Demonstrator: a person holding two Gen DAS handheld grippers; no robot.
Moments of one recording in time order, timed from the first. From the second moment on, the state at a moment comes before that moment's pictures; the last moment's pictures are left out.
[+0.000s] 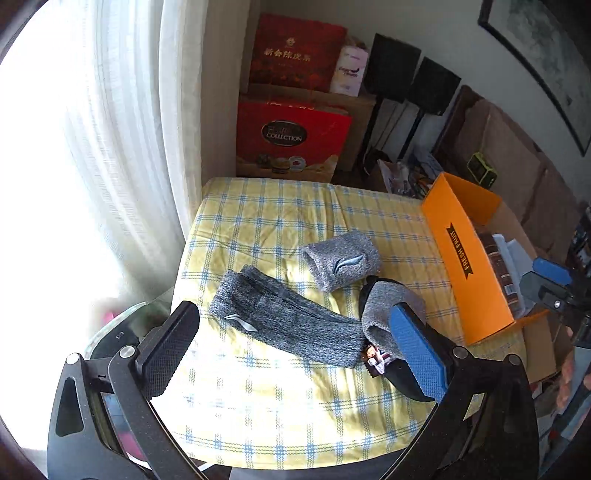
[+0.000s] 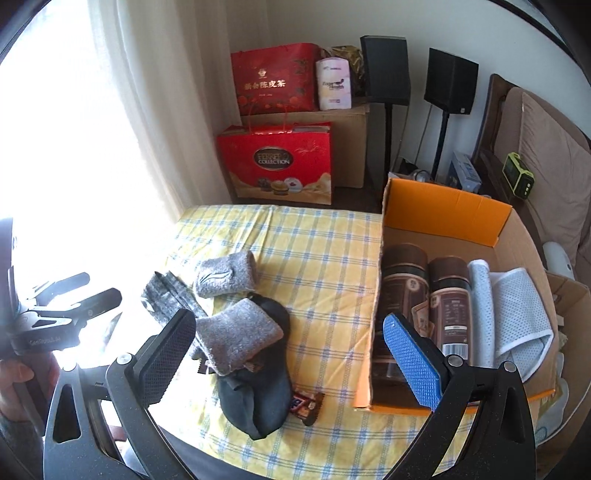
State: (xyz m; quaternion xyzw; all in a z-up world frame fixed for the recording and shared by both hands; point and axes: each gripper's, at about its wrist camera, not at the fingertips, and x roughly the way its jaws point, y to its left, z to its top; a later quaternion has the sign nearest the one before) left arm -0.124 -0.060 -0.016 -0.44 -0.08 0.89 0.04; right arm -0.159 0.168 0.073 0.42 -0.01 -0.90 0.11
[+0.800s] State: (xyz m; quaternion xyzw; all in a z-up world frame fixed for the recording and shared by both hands) left arm -0.141 -0.086 -0.070 -0.48 -0.12 0.87 0.04; right arm -0.176 0.113 0.006 0.47 0.00 -0.87 0.15
